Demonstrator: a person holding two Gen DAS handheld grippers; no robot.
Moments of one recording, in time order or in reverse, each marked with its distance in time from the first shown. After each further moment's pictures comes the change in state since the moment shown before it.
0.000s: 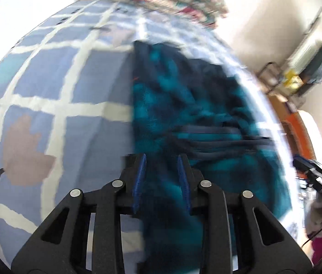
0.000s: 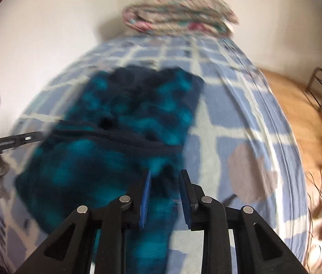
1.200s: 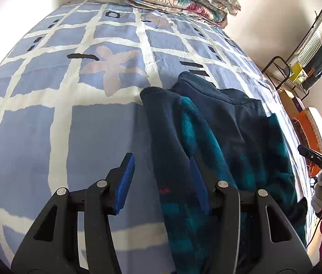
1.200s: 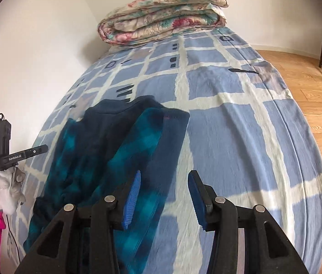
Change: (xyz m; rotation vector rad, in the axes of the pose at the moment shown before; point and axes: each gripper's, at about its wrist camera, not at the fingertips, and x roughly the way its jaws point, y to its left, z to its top) left arm 0.111 0.059 0.156 0.069 0.051 0.061; right arm 0.116 -0.134 0.098 0.239 0.046 0.034
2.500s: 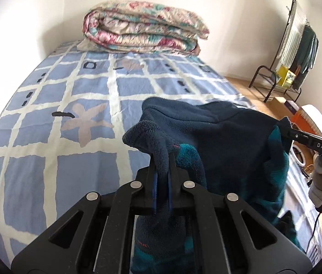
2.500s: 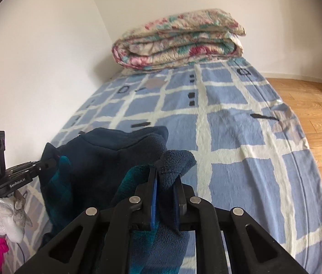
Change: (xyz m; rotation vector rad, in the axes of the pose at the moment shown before) left arm -0.058 -0.086 0.001 0.156 -0.238 -0.003; right arm -0.034 0.045 0.047 -0.079 -0.173 0.050
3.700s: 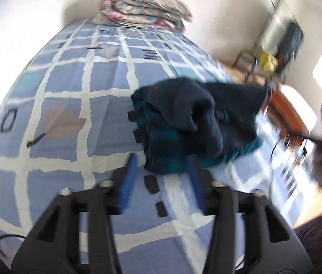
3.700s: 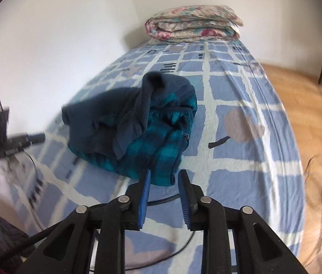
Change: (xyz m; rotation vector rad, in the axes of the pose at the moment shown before) left arm -0.238 -0.009 -0.215 -0.139 0.090 -0.093; right arm -0.227 0.041 -0.229 0.024 0.134 0.072
